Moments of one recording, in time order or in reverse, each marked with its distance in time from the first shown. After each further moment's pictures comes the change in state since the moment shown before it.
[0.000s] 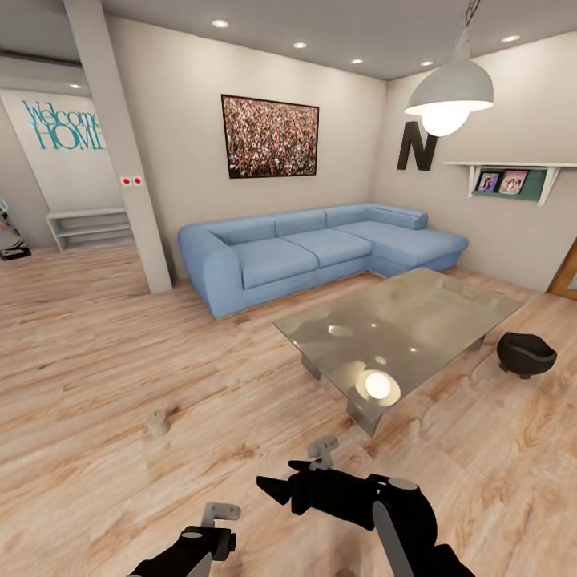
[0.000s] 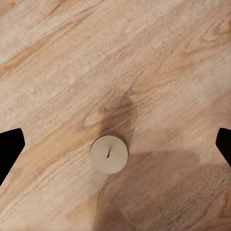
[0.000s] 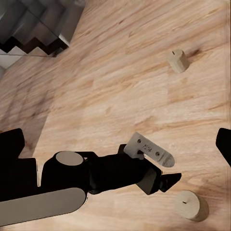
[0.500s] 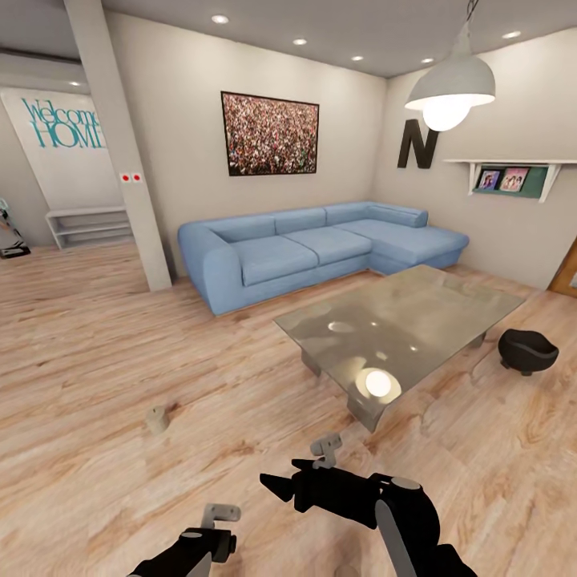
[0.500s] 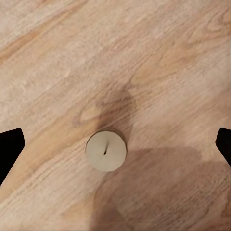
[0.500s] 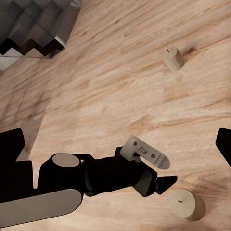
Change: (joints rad) left arm 0.000 0.000 0.003 0.000 0.006 0.018 -0.006; right arm 0.000 0.000 -0.017 0.000 0.000 0.000 0.000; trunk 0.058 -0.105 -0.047
